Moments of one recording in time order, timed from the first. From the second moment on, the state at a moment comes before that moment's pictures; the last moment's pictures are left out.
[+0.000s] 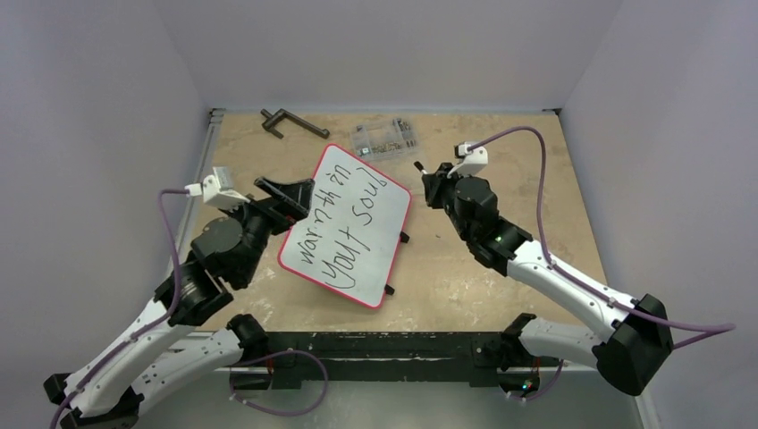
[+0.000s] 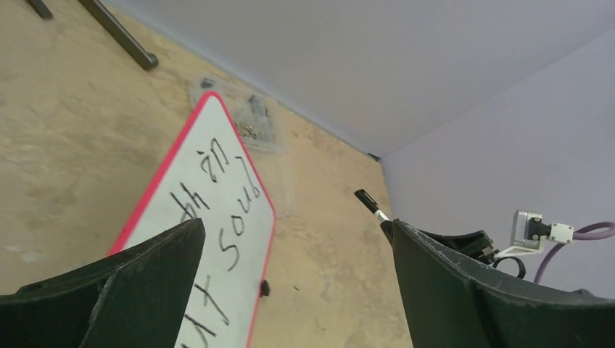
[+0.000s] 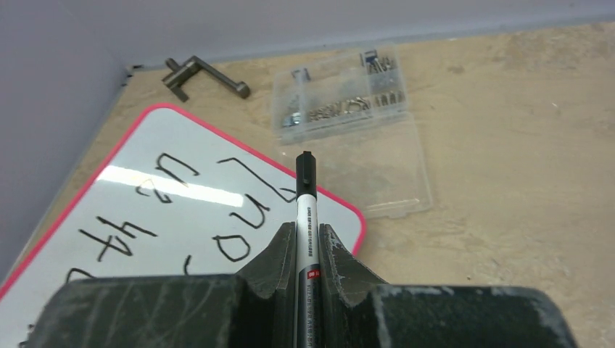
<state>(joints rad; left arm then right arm) -0.84 0.65 0.90 -0.32 -0.63 -0.89 0.72 1.11 0.84 0.10 0.42 0.41</state>
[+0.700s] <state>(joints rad) -0.77 0.60 1.07 -0.68 -0.79 -0.15 0.60 1.23 0.77 -0.01 0.49 0.36</state>
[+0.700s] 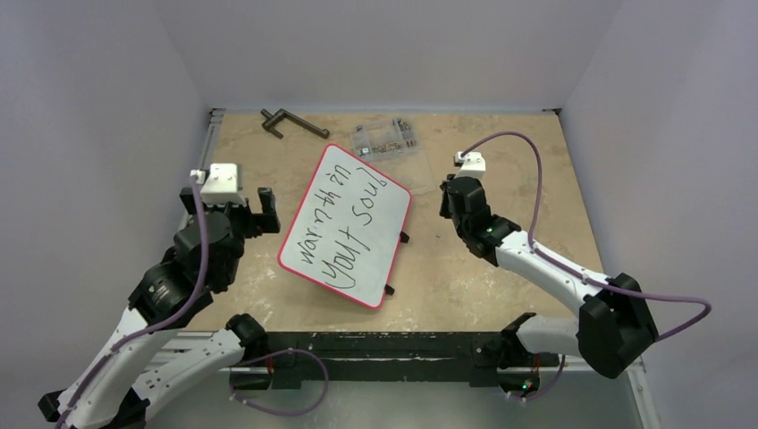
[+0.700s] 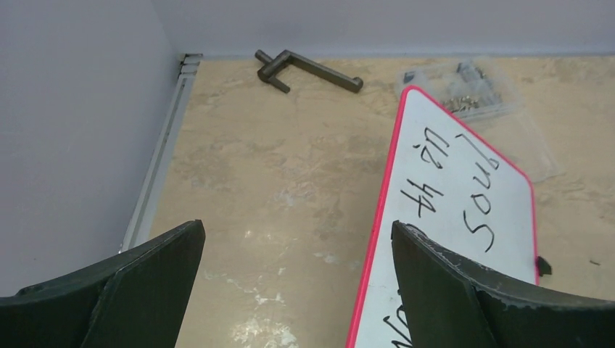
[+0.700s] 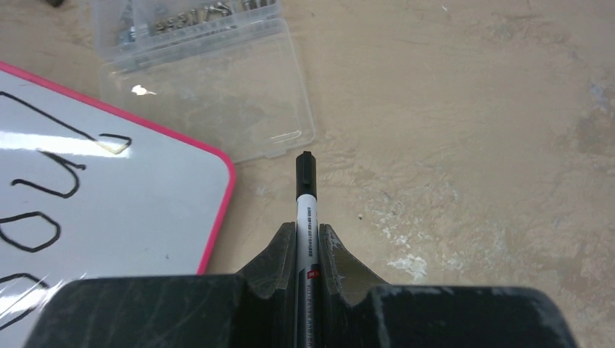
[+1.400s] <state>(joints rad) -0.35 0.70 0.95 -0.67 -0.35 -0.18 0.44 1.47 0.76 -0.02 0.51 0.48</state>
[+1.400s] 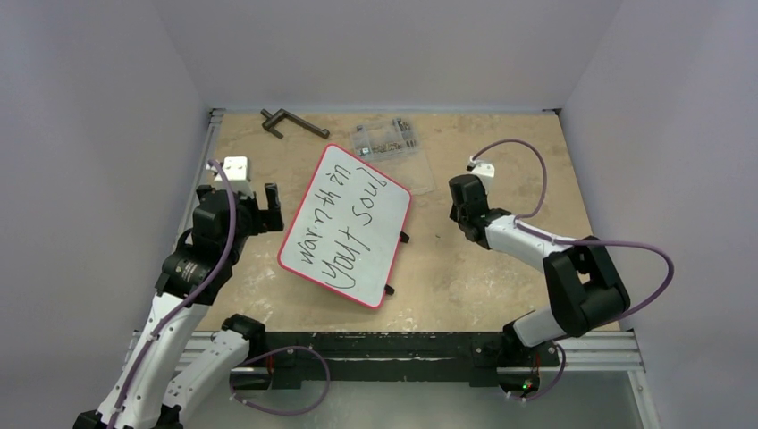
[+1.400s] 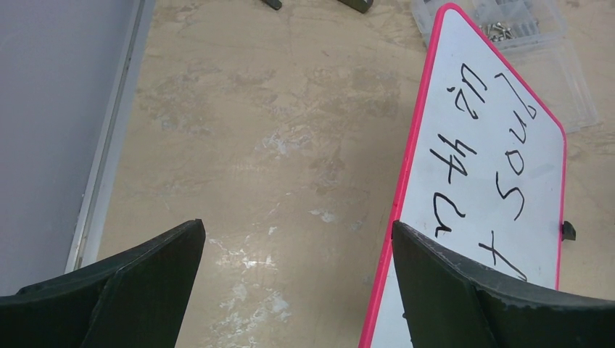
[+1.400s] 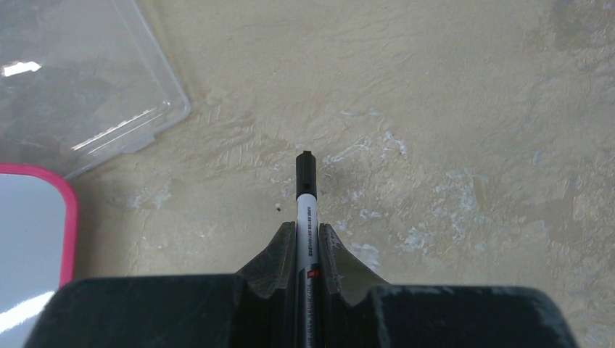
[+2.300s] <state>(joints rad) -0.35 0.69 0.93 -0.67 -0.34 -0.18 0.42 1.36 0.71 -0.02 0.50 0.54</state>
